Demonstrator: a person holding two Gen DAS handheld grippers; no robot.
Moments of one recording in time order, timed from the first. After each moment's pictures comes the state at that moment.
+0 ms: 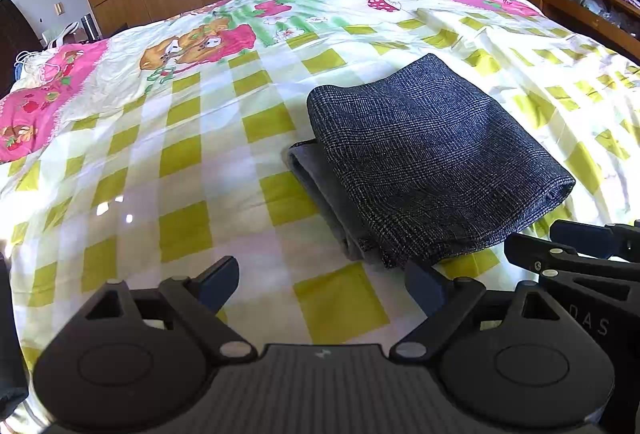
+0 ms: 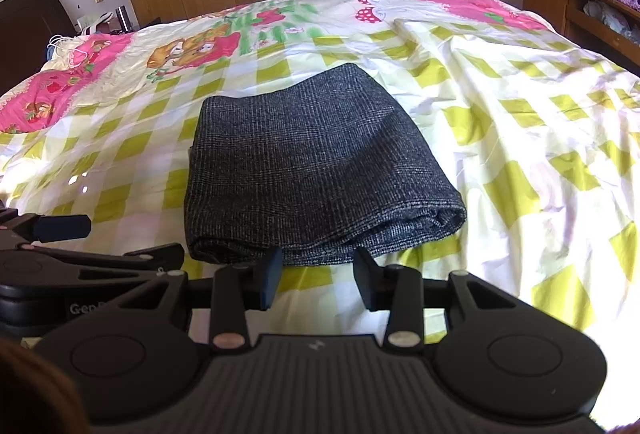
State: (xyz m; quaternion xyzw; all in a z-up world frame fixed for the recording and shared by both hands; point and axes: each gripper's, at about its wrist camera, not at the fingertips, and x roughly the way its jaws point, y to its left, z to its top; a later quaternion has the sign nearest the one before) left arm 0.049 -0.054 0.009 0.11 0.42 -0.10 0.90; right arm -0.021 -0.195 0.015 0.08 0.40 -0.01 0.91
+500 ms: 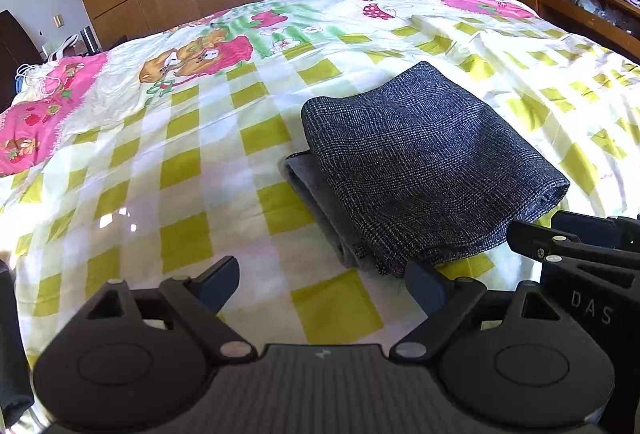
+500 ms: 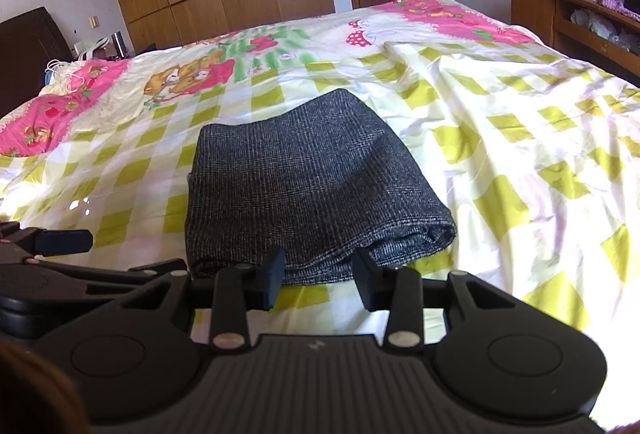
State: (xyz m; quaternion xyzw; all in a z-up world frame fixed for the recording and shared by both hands) left arm 0.045 -0.059 0.012 0.11 0.40 -0.10 0.90; right arm -0.028 -0.198 0.019 0.10 0.37 -0.03 0.92
